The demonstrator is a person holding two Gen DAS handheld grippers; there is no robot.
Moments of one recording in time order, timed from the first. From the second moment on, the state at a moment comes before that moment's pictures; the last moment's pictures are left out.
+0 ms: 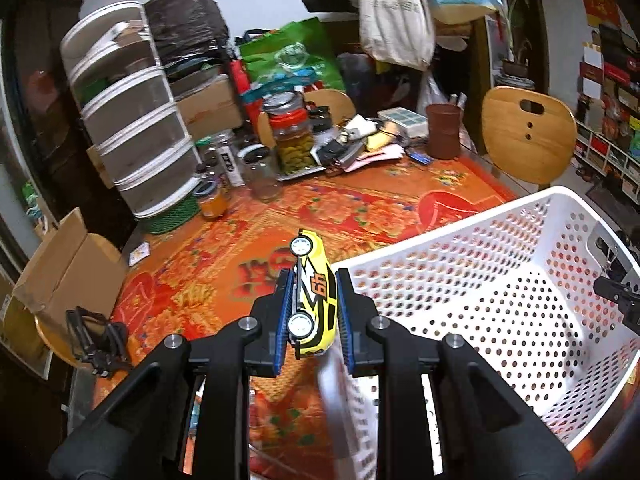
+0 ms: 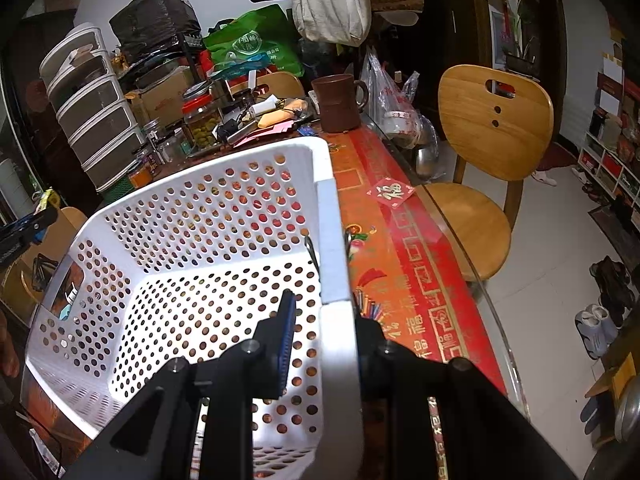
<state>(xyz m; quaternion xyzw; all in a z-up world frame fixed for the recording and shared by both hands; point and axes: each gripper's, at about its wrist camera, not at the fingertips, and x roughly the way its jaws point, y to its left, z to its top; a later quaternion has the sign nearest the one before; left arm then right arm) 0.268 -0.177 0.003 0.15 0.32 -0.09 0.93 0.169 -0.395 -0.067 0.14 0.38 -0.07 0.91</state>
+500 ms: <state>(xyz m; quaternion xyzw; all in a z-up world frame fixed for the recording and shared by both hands) 0.271 -0.211 -0.021 0.18 0.35 -0.13 0.91 0.168 -0.397 -0.068 0.14 0.38 -0.07 0.91</state>
